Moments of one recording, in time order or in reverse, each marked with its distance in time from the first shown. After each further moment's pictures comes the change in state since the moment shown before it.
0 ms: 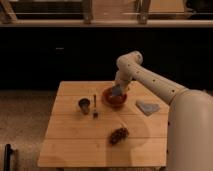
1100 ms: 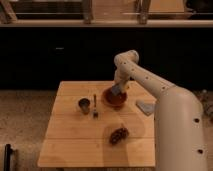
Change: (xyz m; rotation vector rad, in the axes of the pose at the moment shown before) arm 0.006 -0.020 0.020 -0.045 -0.005 -0.050
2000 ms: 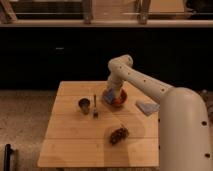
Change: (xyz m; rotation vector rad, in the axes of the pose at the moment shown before) arm -0.070 0.022 0.006 -0.021 -0.110 -0.155
